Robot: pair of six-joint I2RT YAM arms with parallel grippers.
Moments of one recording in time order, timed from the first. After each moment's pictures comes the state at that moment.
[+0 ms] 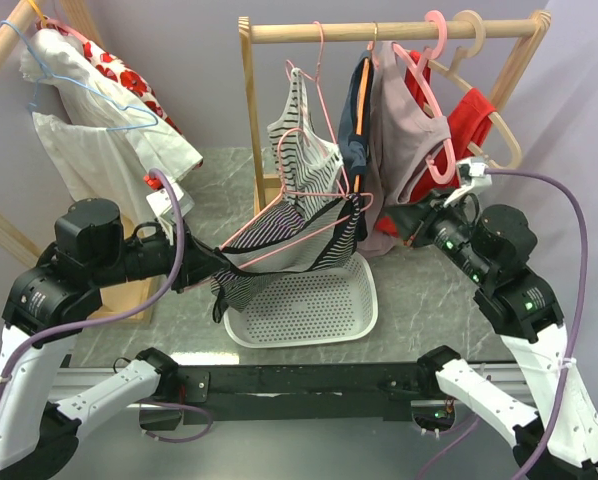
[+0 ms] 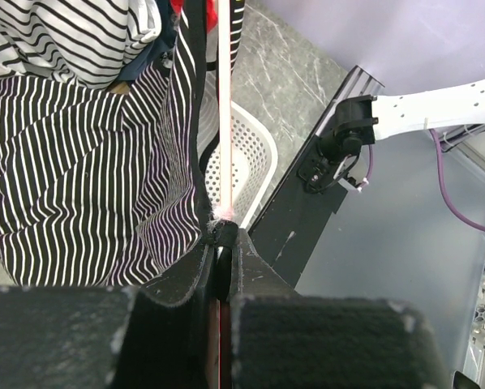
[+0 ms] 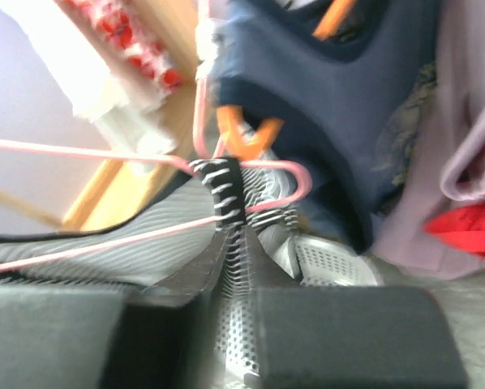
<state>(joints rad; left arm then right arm) -0.53 0.86 1.51 -1.01 0.55 -0.15 0.44 0.78 1.24 -0.59 -0.08 0.44</state>
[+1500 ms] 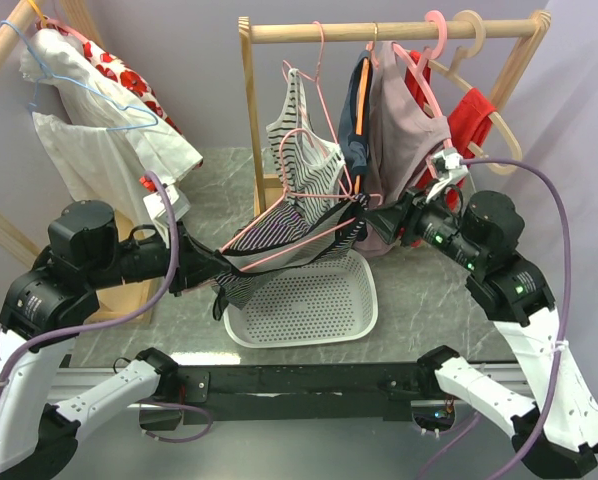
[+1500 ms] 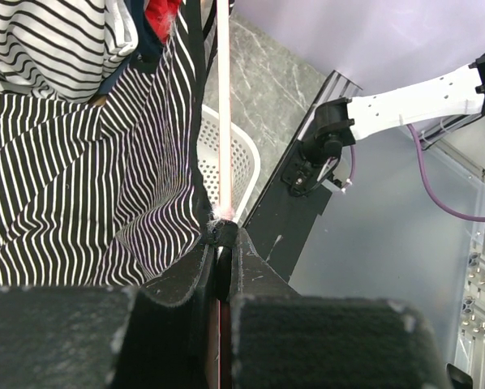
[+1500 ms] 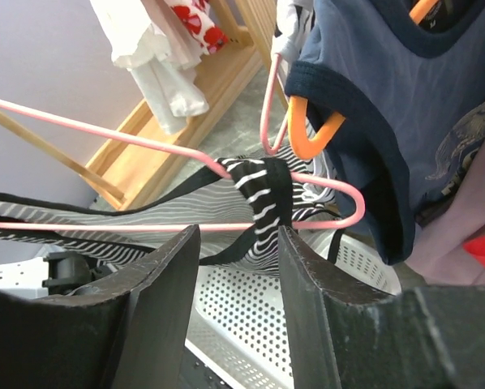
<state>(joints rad) -0.53 0.85 1.51 -0.99 0.61 -0.16 0.45 0.85 1.28 -0.59 -0.26 0.36</state>
